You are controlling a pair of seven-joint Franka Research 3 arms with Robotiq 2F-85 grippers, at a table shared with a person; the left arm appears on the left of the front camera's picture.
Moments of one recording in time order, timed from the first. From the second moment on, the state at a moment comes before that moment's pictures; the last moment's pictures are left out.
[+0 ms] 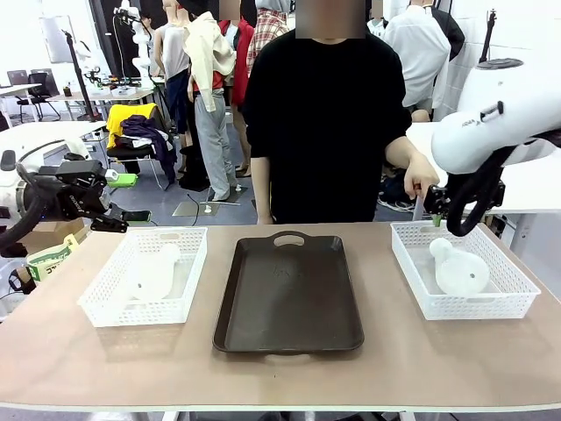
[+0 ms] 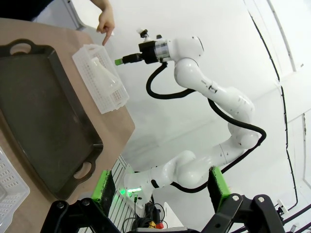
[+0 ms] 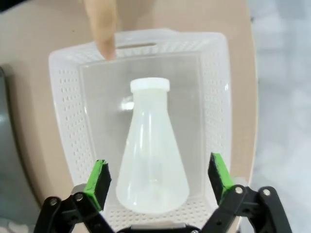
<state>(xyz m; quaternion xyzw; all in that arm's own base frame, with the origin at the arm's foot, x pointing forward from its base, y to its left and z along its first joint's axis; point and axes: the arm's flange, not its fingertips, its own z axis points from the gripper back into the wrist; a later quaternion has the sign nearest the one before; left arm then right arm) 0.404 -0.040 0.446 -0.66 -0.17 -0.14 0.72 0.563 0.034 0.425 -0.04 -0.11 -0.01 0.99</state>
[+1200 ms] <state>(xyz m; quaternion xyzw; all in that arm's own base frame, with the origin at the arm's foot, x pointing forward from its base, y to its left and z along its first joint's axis) 0.404 -0.040 0.445 -0.66 -0.17 -0.14 0.72 0.613 0.014 0.352 0.01 -0.05 0.06 1.00</state>
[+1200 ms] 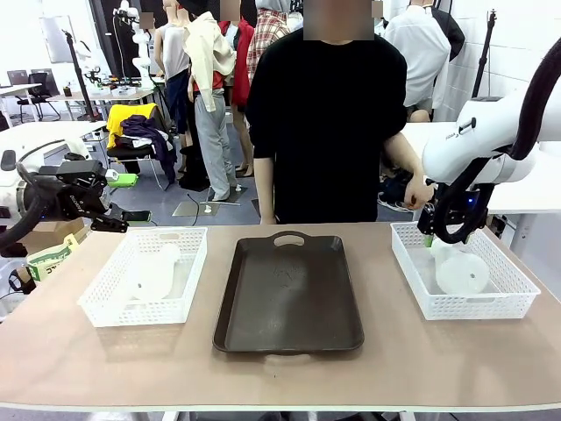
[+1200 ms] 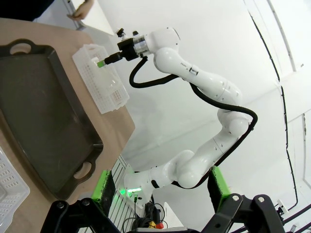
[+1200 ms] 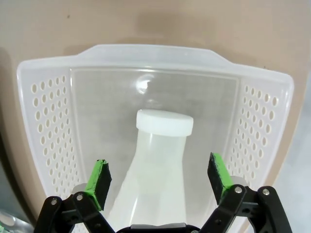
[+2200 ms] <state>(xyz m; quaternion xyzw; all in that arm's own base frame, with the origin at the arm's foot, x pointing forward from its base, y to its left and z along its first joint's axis) 0.404 -0.040 0.445 -0.66 -0.17 -0.14 0.72 0.618 0.010 0.315 0.01 -0.06 0.03 1.00</state>
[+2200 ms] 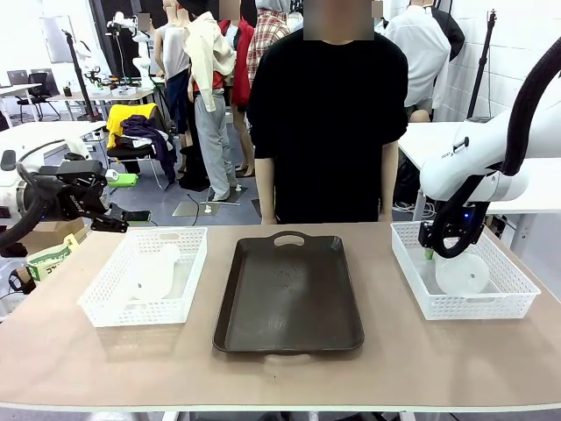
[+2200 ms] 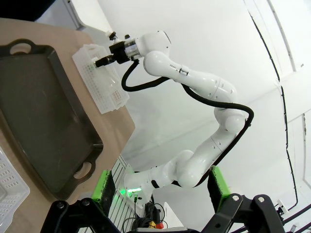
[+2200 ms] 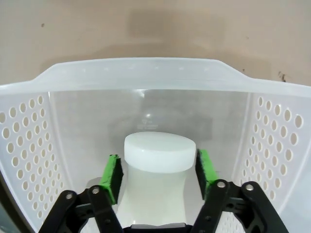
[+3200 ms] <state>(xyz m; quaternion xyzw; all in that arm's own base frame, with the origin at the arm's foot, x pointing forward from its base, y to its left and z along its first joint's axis) 0.404 -0.040 0.445 -0.66 -0.17 -0.14 0.72 0.618 0.013 0.317 0.00 -0.06 0.02 1.00</state>
